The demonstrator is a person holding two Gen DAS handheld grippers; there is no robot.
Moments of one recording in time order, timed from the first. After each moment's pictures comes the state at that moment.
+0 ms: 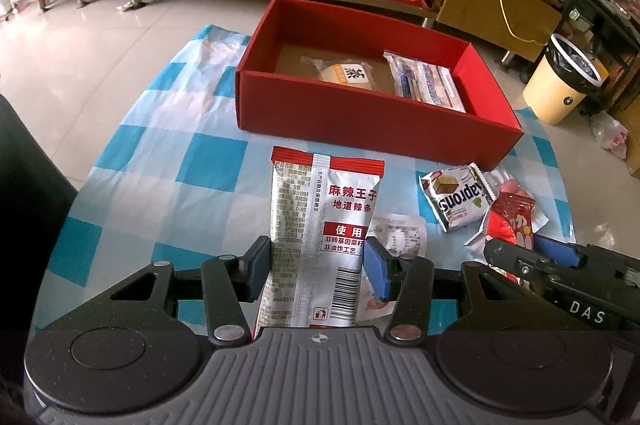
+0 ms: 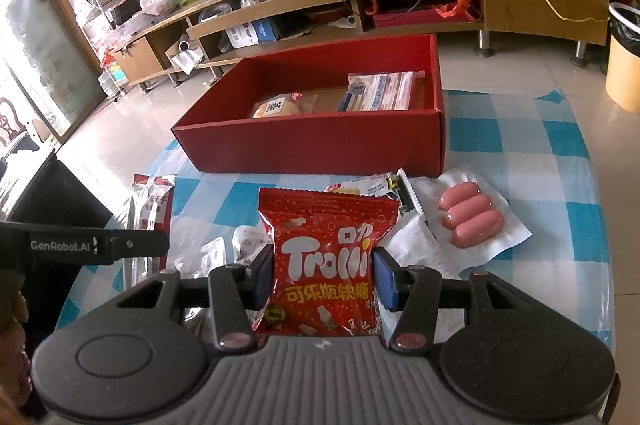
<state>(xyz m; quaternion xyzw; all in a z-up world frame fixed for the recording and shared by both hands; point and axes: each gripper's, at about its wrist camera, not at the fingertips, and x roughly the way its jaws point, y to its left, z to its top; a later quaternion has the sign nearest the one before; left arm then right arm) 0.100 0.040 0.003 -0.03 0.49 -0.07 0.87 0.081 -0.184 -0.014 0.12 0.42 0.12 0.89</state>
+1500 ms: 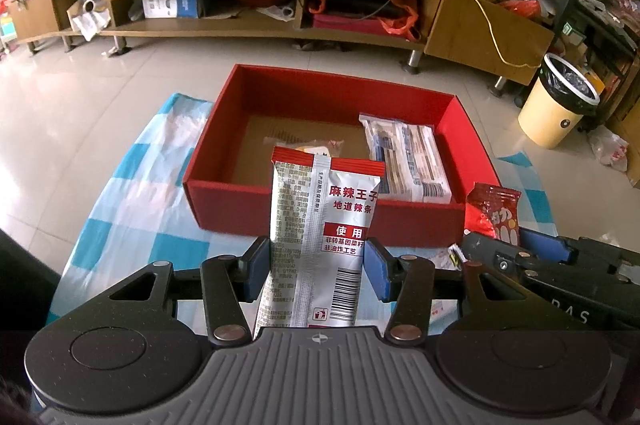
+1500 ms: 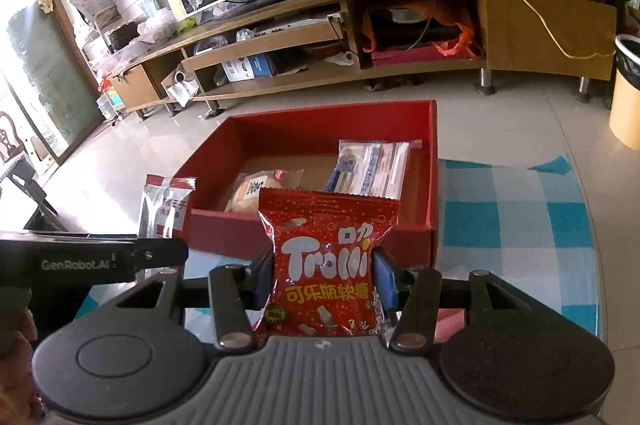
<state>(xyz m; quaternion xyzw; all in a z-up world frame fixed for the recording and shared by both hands) 0.162 0.002 0.025 -0.01 0.45 -0.08 0.89 0.147 -0.199 0.009 0.11 0.38 0.12 0.91</state>
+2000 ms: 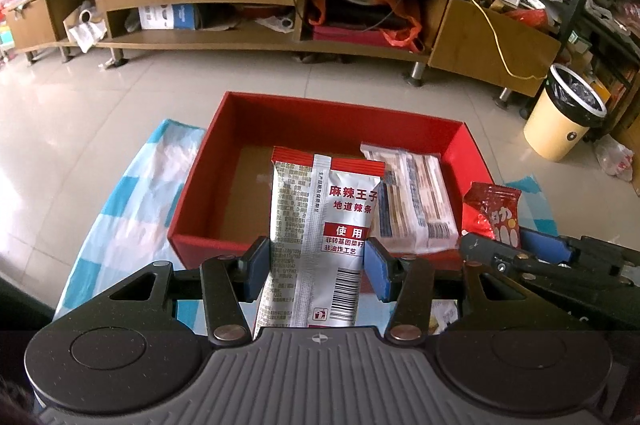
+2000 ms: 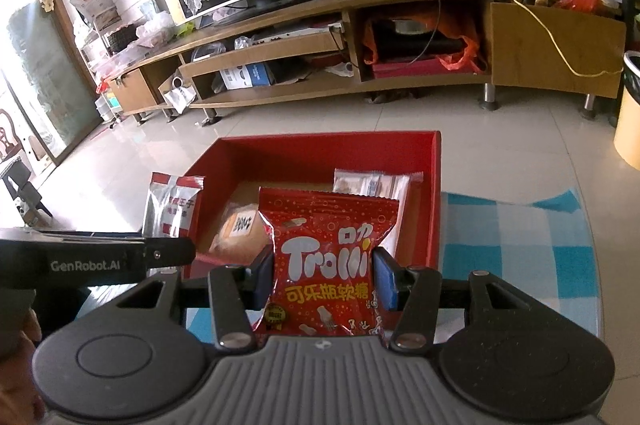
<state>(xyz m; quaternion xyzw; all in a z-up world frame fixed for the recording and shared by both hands) 0.197 -0.005 0.028 -0.01 0.44 -0.07 0.89 0.185 -0.201 0.015 0.10 0.38 0.12 0.91</state>
